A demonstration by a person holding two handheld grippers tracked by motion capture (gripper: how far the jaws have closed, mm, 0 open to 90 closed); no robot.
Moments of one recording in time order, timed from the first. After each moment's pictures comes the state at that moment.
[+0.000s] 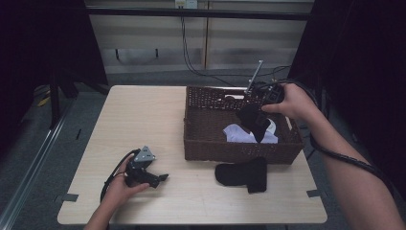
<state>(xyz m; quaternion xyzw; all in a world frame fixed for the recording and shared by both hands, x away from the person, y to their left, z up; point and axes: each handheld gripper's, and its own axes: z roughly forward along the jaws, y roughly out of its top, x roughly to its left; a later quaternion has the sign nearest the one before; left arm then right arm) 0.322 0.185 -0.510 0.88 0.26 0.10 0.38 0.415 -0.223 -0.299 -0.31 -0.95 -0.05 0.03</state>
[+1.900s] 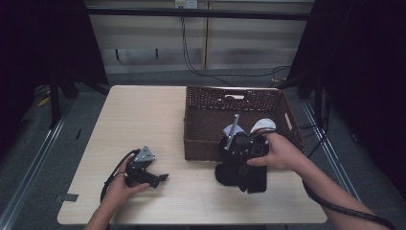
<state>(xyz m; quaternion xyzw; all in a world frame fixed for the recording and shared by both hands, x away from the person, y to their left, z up) 0.322 0.185 -0.510 0.88 0.26 0.10 0.37 0.309 -0.162 -0.364 -0.15 -0.98 -0.07 0.08</state>
